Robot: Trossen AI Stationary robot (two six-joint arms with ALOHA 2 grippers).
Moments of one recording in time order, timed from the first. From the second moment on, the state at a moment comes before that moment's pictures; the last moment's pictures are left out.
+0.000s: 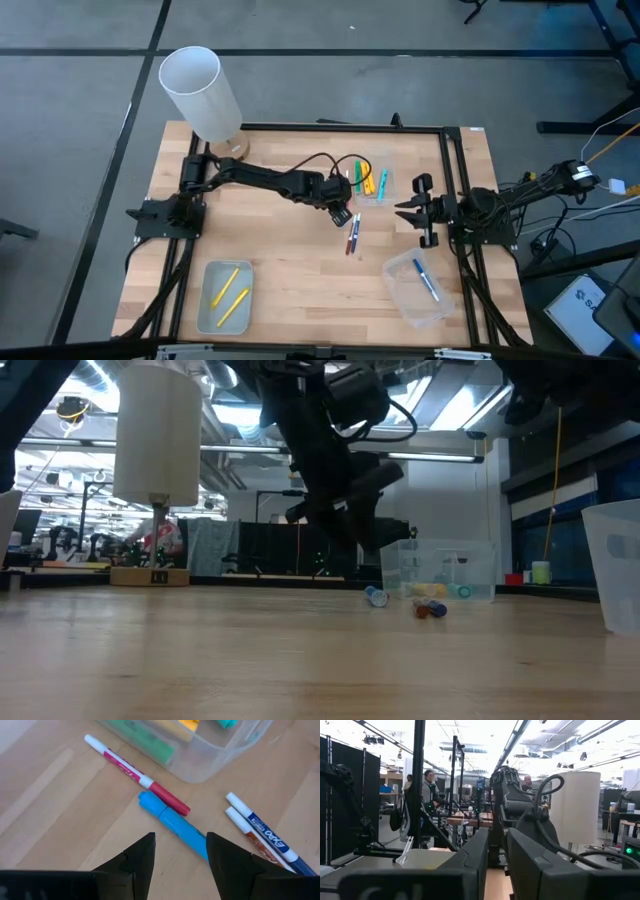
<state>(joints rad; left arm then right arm) 0.07 2.03 1.49 -0.48 -0.23 -0.54 0.30 0.65 0.12 0.89 0.23 -0.16</state>
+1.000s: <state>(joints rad) 0.03 2.13 1.49 -0.41 -0.38 -0.84 0.30 0.65 0.12 0.89 0.23 -0.14</state>
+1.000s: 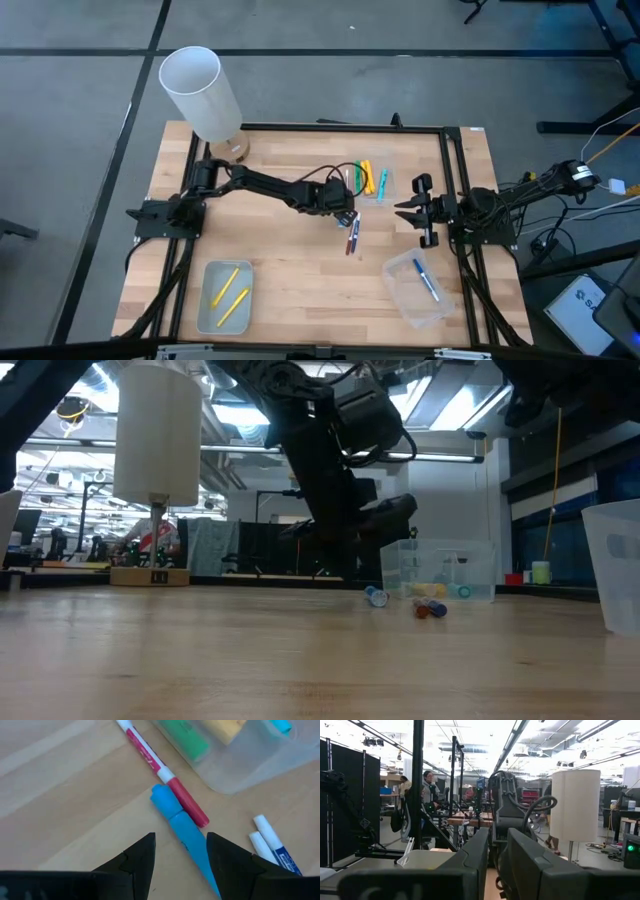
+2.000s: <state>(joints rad) 0.00 2.18 1.49 -0.49 -0.41 -0.62 0.30 0.65 0.12 0.88 0.24 -0.14</state>
